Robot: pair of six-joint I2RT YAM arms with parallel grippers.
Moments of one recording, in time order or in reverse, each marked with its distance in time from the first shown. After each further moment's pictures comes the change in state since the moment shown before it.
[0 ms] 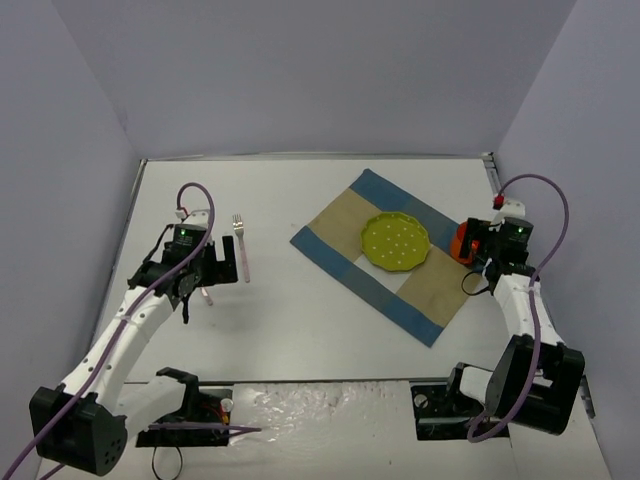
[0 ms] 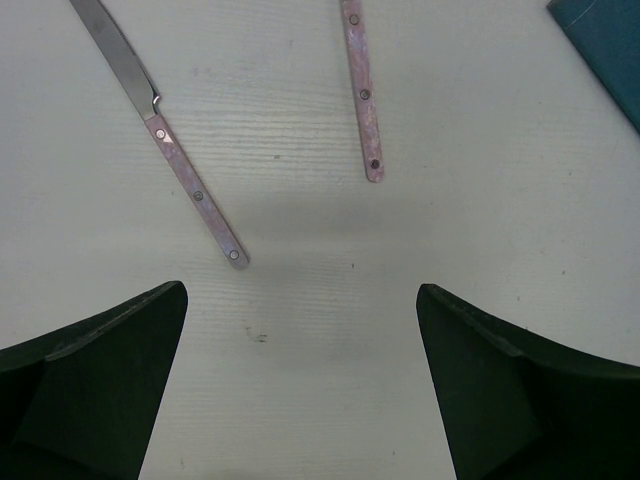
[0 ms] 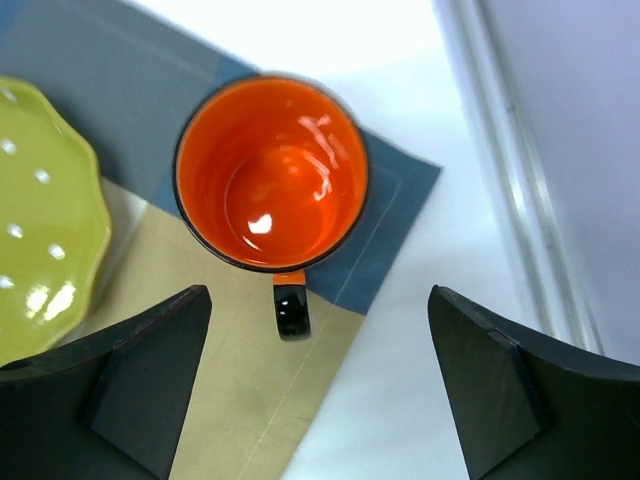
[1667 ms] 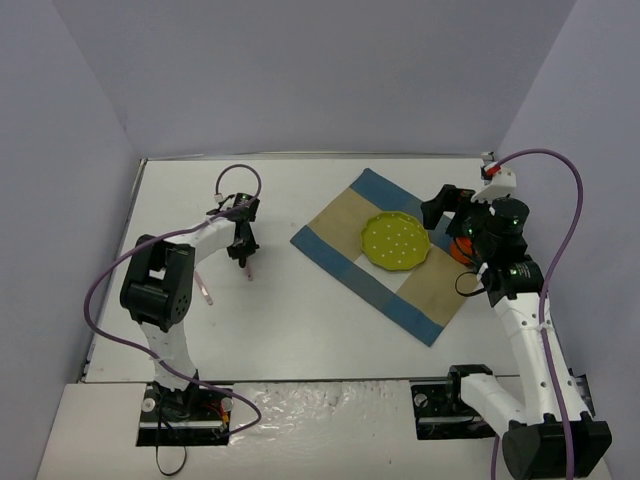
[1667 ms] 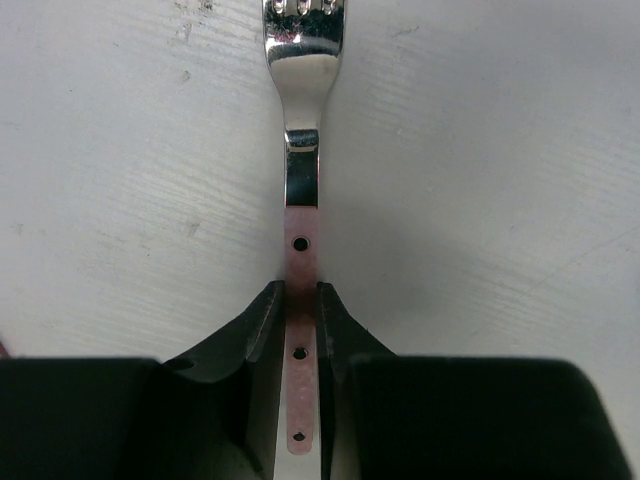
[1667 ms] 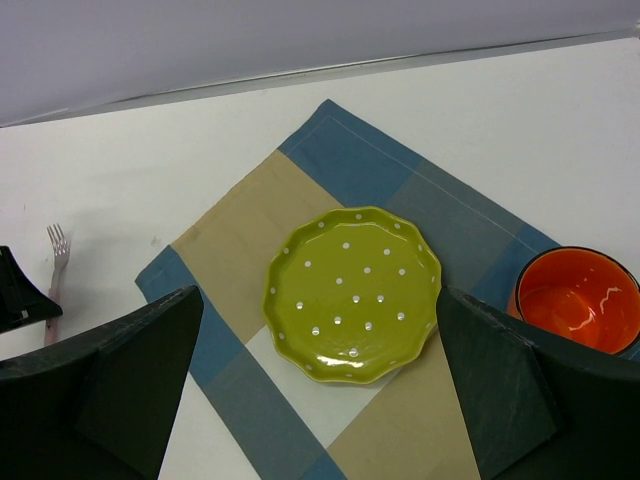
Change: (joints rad) left arm -0.045 0.851 0.361 0.188 -0.133 -0.316; right arm 0.324 -0.286 0.253 -0.183 -0.137 0.330
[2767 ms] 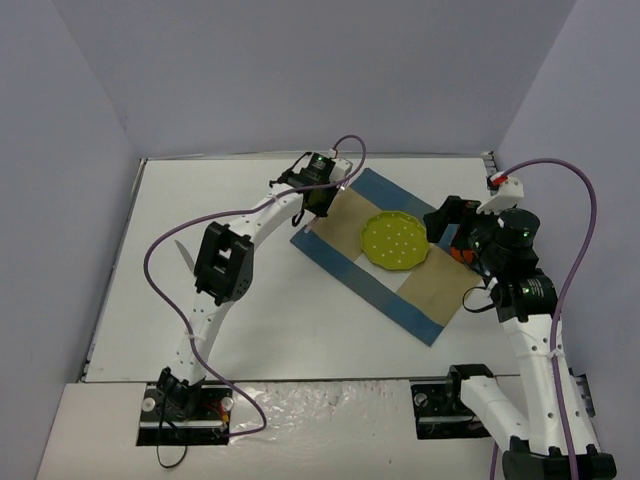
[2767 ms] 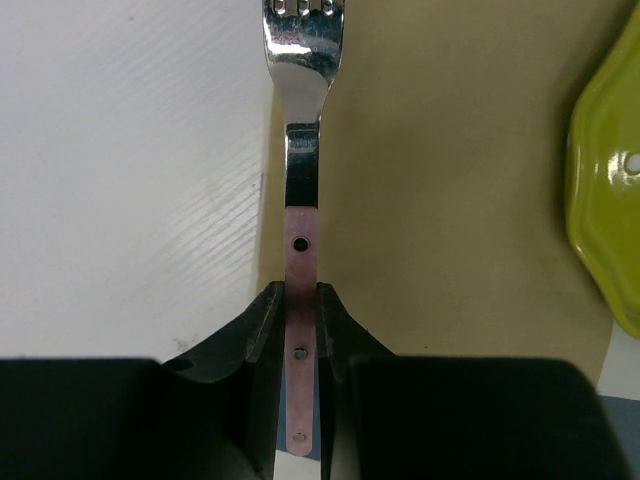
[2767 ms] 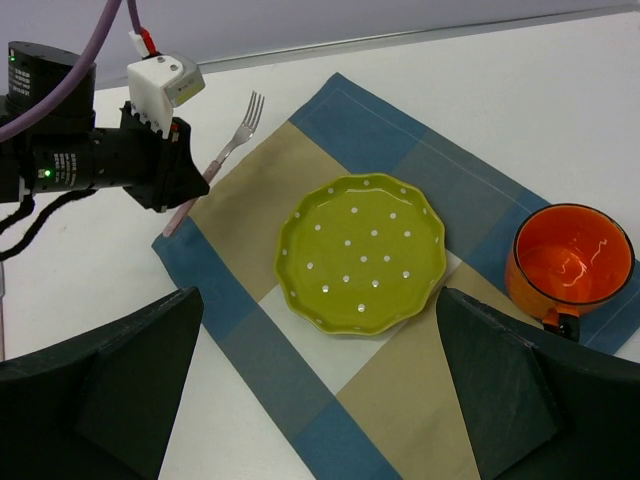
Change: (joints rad) left arm -0.265 0.492 0.926 -0.162 0.273 0.657; right arm 0.013 -0.116 0.040 -0.184 -0.006 -0.004
